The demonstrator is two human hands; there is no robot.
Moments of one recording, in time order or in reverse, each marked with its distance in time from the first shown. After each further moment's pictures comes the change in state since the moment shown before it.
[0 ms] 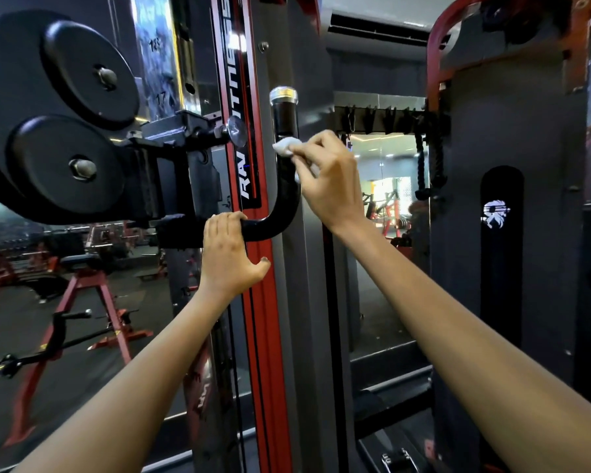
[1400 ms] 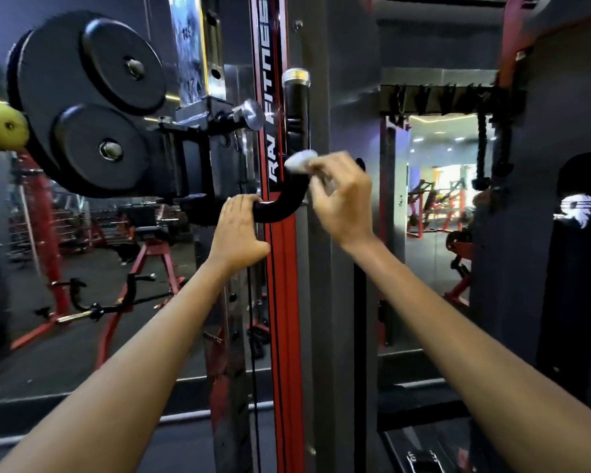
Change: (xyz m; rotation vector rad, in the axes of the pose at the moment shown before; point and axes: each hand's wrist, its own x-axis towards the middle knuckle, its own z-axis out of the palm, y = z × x) left_hand 0.005 0.017 -0.021 0.018 -0.200 -0.191; right_hand -0.035 0.010 -0.007 0.226 0.009 0.088
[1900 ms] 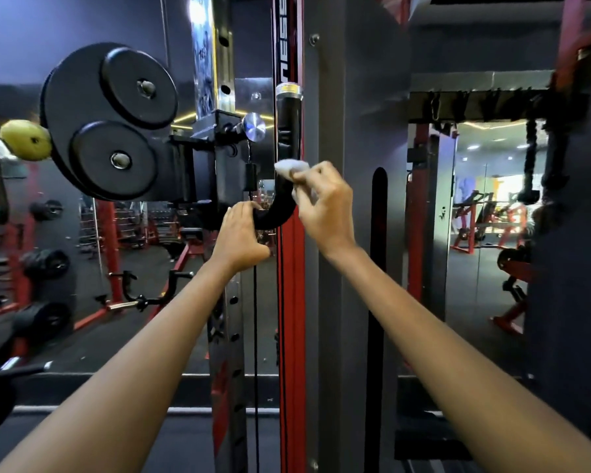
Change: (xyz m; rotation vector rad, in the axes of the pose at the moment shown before) left_hand 0.003 0.024 -0.003 0.073 -0.052 -0.188; right_hand 0.000 0.015 0.010 0.221 -0.047 0.073
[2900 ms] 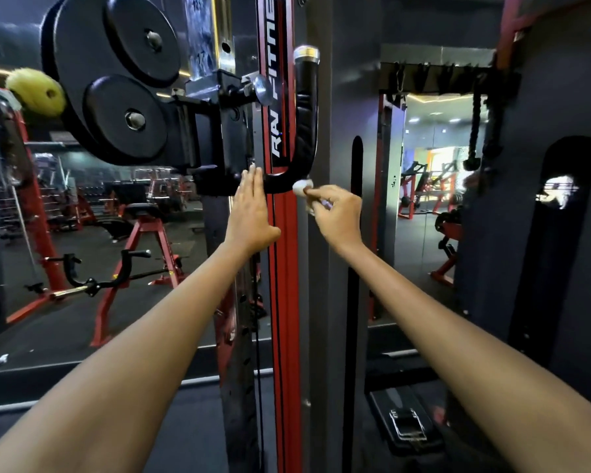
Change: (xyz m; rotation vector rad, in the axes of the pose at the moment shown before) left_hand -0.030 -0.016 0.003 0.008 -0.094 0.110; right_hand -0.066 -0.019 0.002 -0.046 -0.086 0.361
